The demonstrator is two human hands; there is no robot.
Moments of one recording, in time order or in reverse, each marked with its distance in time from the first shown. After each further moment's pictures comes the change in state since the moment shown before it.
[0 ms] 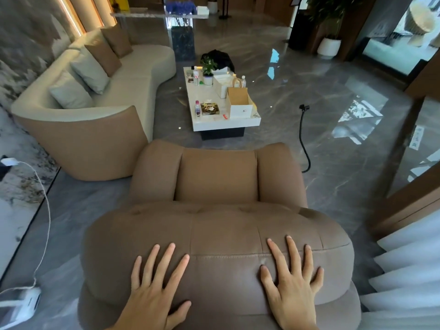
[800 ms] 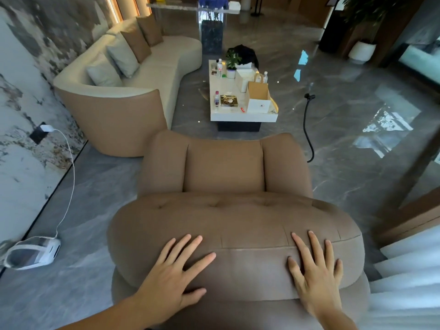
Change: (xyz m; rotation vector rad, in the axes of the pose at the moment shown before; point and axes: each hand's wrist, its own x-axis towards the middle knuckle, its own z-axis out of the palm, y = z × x) left_hand -0.059 0.078 0.024 0.004 -0.033 0.141; right_hand -0.026 0.112 -0.034 -0.073 -0.098 -0.120
